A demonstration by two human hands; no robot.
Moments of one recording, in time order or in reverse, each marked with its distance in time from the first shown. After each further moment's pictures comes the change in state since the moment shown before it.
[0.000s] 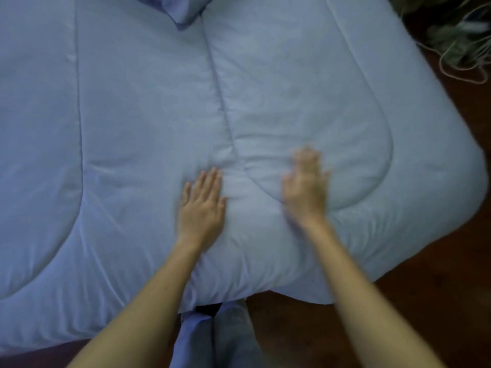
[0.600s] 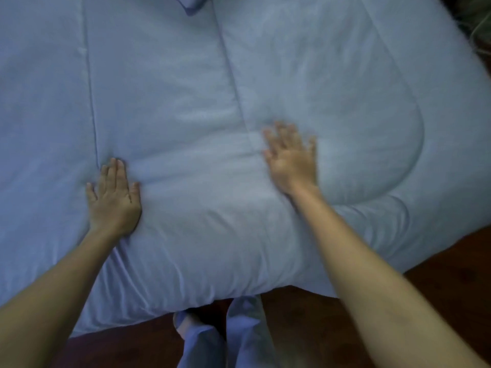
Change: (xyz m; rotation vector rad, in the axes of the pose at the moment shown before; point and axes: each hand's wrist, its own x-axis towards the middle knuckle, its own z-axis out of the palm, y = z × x) left_hand -0.010 -0.178 -0.039 0.089 -0.089 -0.460; right_hand 0.045 -0.043 0.042 -0.129 -0.225 -0.293
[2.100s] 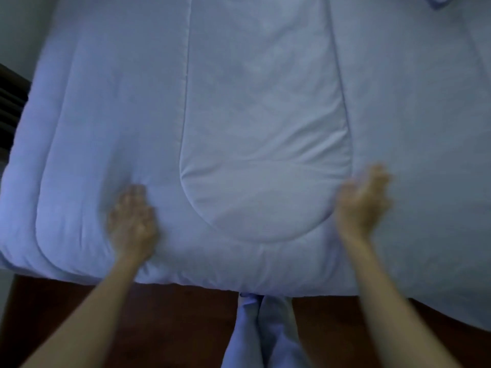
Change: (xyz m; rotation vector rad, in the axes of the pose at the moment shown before) left_hand -0.052 -0.481 -0.017 0.006 0.241 -0.128; right_hand -0.094 -0.404 0.087 0.346 0.416 0.519
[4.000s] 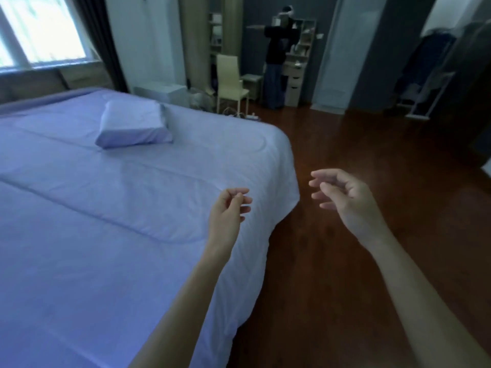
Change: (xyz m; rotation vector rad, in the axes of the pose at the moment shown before) left_hand -0.083 -0.079 -0.363 -1.436 -1.138 0.882; right_hand -0.528 -0.298 -0.297 0.523 0.559 0.161
